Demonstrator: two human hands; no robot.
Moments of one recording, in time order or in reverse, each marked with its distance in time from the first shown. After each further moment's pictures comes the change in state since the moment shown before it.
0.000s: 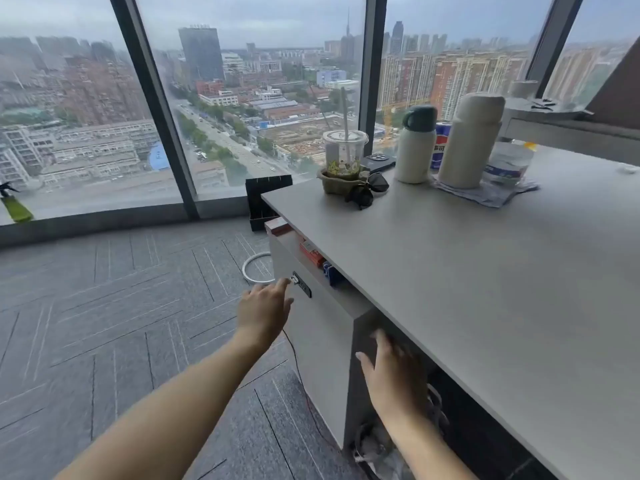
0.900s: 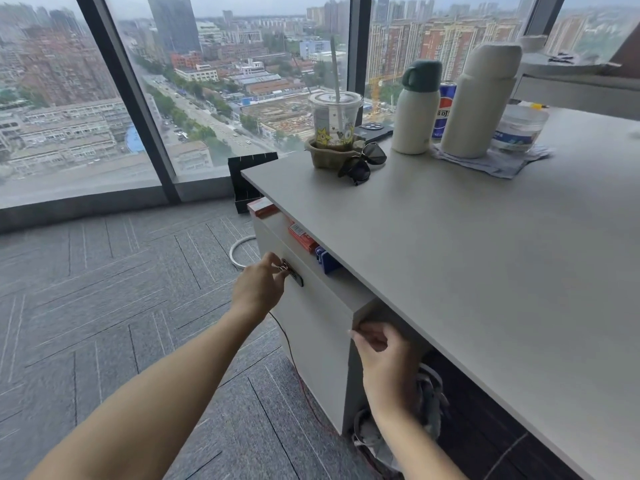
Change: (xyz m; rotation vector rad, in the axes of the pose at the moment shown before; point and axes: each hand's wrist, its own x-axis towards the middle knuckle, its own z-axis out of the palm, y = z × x) left_hand 0.042 -0.003 0.029 -0.402 -0.074 -0.155; right_hand 0.017 -0.005 0.041 0.850 0.258 0.223
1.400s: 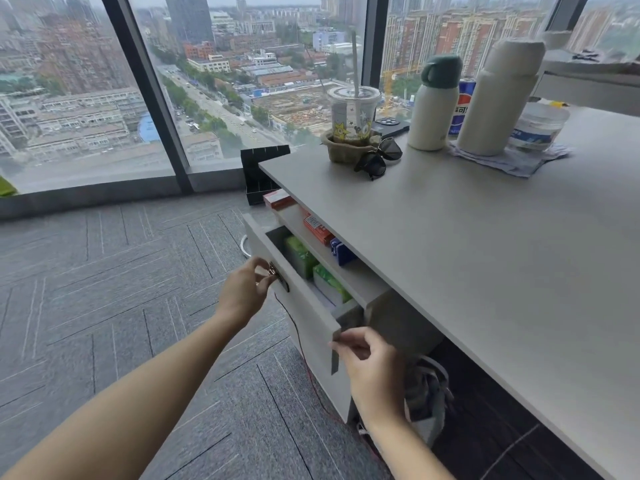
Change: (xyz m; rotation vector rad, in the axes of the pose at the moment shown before) left_hand -0.030 -0.035 -0.031 -0.146 -0.033 -0.104; right_hand -0.033 -0.010 0.010 0.046 -0.211 -0.011
